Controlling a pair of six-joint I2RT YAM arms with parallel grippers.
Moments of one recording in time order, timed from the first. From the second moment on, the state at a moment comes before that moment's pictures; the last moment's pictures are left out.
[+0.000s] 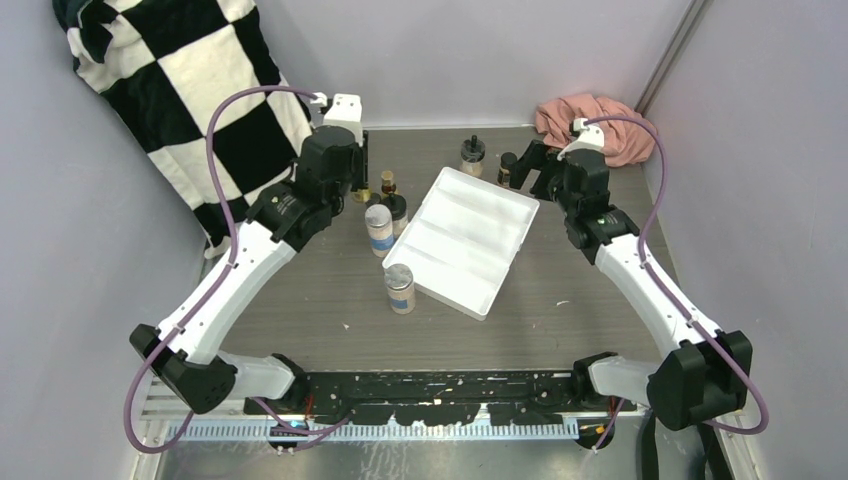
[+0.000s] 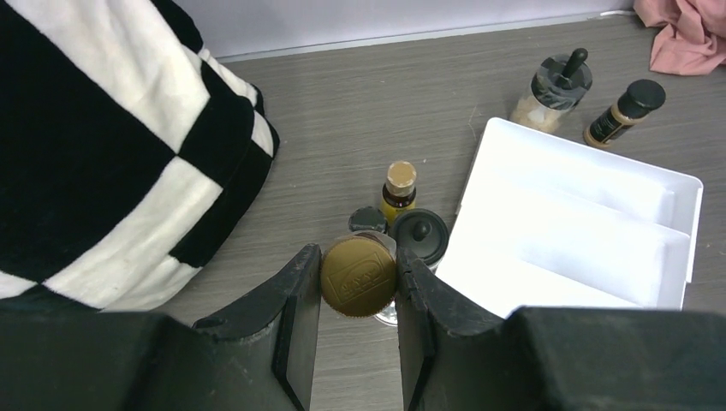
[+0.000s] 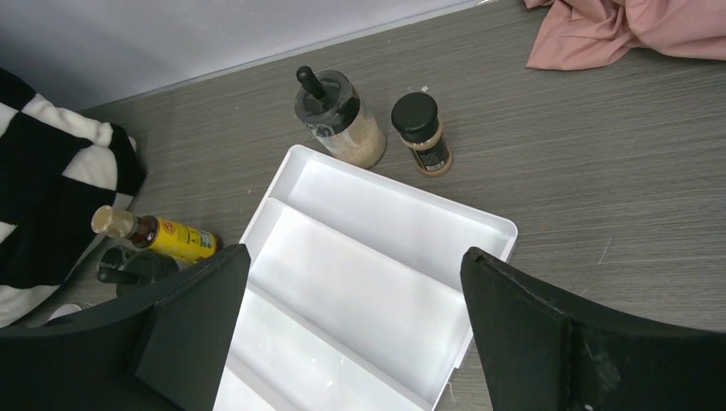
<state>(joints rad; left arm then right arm) -0.62 1.30 1.52 -0.61 -0.50 -0.17 0.27 1.21 1.02 -0.11 0.12 0.42</state>
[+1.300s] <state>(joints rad) -0.81 1.60 1.75 -0.62 -0.37 -0.01 0.27 1.13 0.98 -0.13 0.40 0.48</state>
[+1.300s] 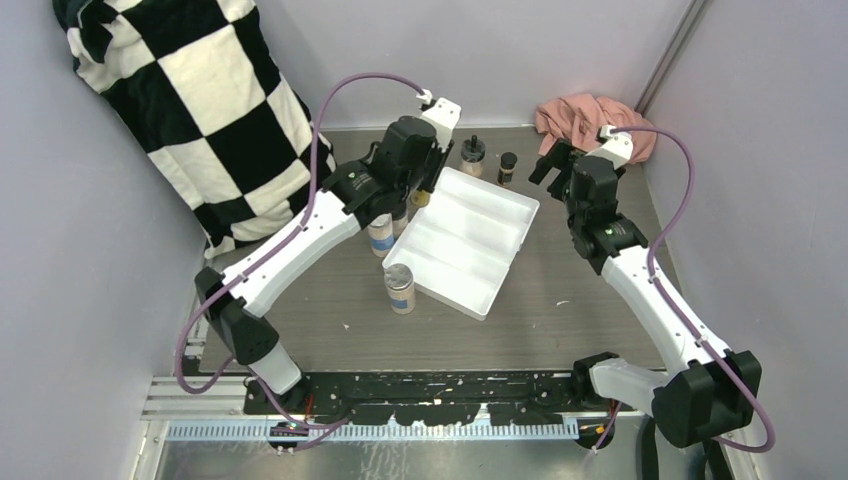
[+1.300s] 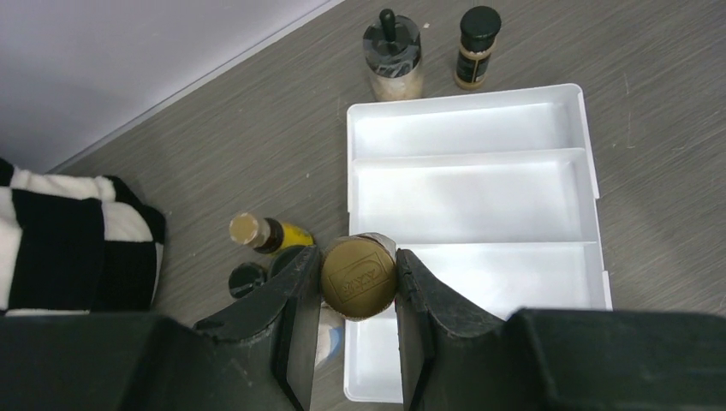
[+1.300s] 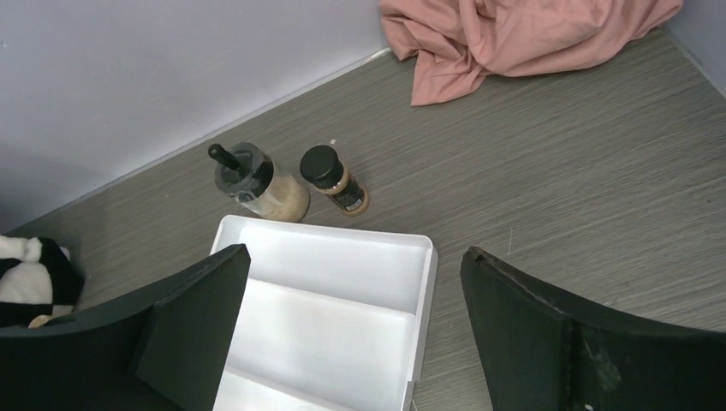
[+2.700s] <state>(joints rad) -0.62 2.17 2.13 -0.42 0.19 -0.02 0.14 1.45 1.02 0.09 0.39 0.58</state>
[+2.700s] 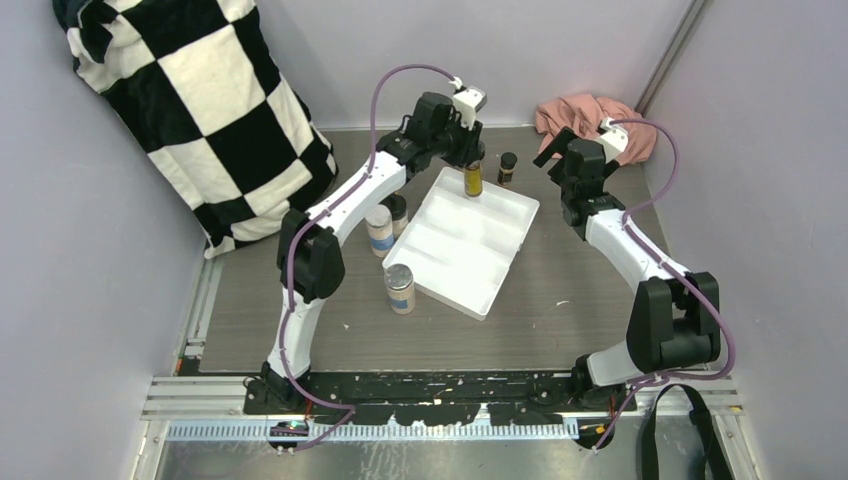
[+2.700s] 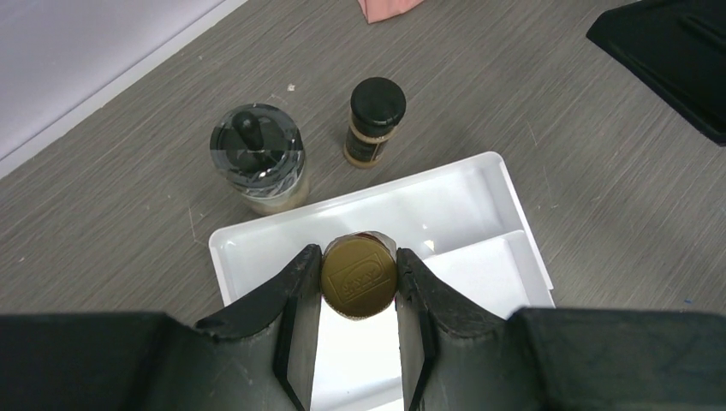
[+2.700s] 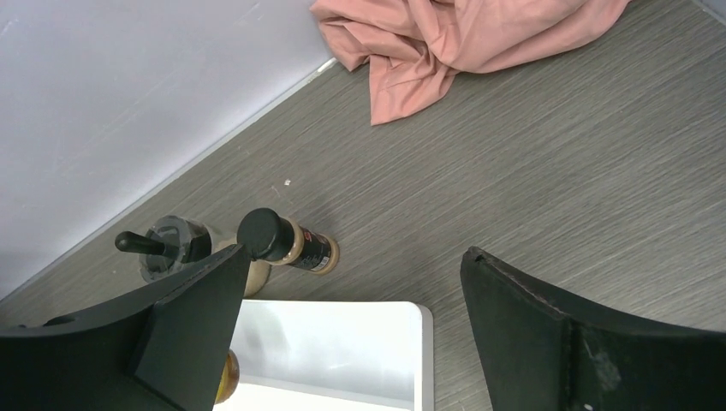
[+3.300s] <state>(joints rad) -0.62 2.18 2.06 -0.28 0.18 0.07 0.14 1.51 1.05 0.12 0.37 0.58</state>
